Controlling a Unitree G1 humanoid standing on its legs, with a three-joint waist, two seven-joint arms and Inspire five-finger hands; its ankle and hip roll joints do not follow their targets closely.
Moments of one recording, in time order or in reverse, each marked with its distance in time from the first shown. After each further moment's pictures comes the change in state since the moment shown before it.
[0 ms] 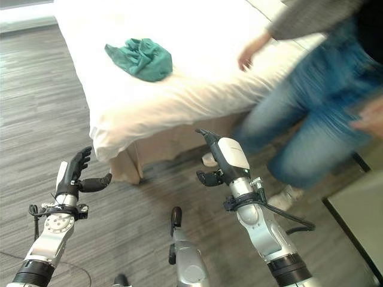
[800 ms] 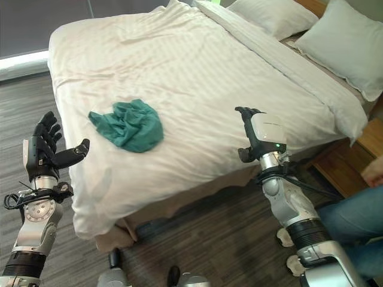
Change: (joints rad) left arm -0.107 0.106 0.090 -0.070 -0.256 -0.131 0.085; right arm -0.334 -0.190 0.147 0.434 -0.103 0.100 -0.117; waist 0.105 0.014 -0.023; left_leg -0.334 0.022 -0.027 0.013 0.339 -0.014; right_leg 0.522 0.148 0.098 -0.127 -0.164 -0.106
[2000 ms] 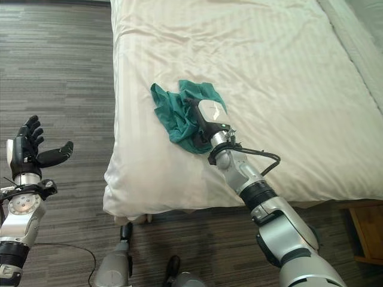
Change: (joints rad) left arm -0.053 0.117 -0.018 0.162 -0.046 0.000 0.014; right arm -0.314 0.311 0.202 0.207 0.140 -0.014 0.070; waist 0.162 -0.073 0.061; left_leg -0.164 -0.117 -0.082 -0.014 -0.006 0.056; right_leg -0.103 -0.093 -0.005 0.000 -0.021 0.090
